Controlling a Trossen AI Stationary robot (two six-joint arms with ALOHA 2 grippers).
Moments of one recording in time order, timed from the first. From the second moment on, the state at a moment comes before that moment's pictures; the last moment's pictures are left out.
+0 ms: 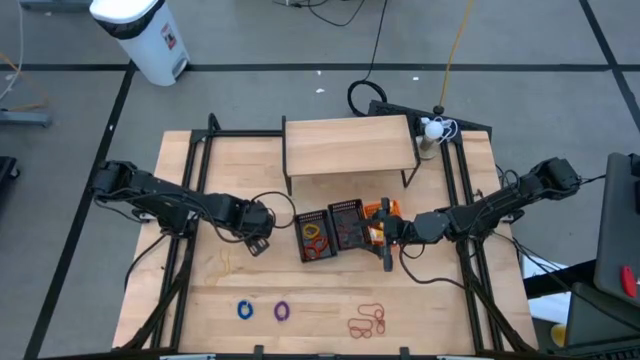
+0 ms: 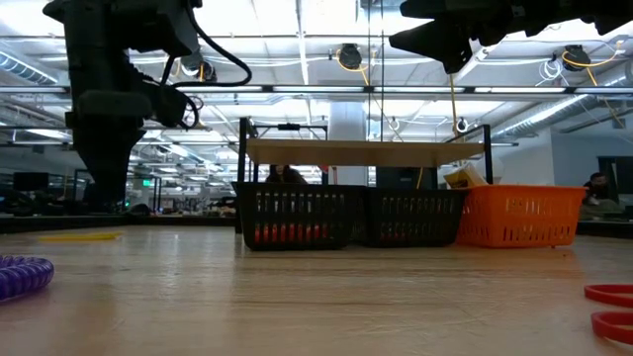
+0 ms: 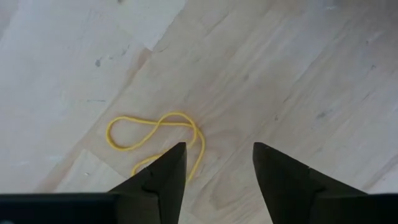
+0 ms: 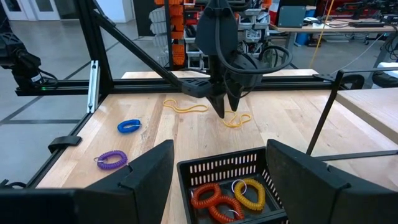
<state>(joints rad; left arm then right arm) -0.15 1.39 0.80 -0.87 -0.11 -0.81 0.34 1.20 0.56 0.48 0.34 0.09</state>
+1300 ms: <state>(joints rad) -0.14 1.49 0.79 -0.93 -0.11 -0.83 0.34 1.20 0.56 0.48 0.34 0.10</state>
